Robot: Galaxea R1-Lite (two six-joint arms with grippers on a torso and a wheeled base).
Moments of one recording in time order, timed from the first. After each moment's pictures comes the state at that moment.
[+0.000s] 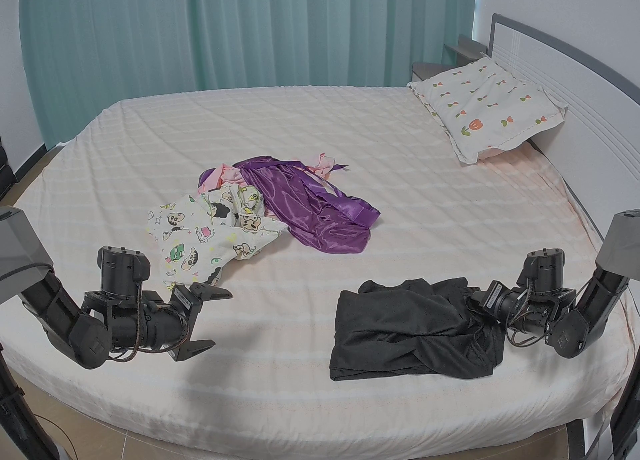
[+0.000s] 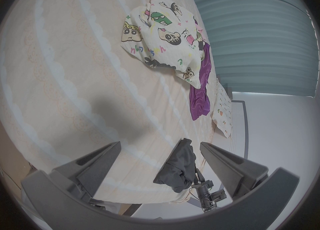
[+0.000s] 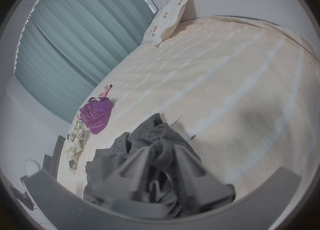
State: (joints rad) left arm -0.19 1.93 -0.50 -0.77 -0.41 -1.22; right arm 0.19 2.09 -0.49 -1.02 -0.04 0.70
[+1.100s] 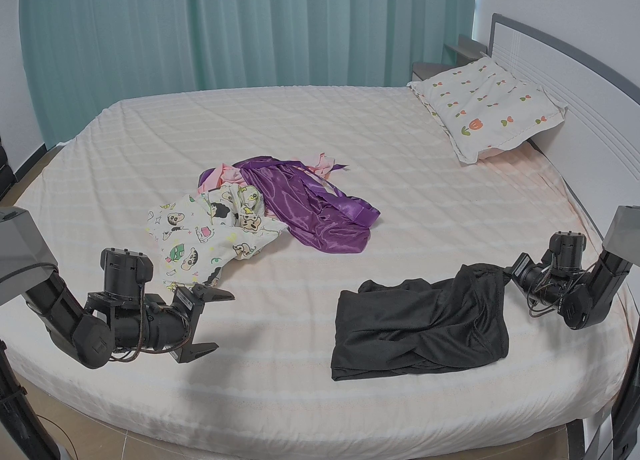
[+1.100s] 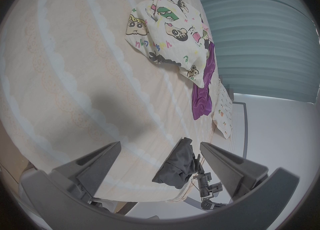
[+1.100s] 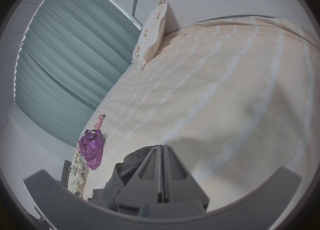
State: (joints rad) left arm -0.19 1.95 -0.51 -0.77 -0.43 -1.26; right arm -0.06 2.20 -0.67 -1.06 0.11 0.74
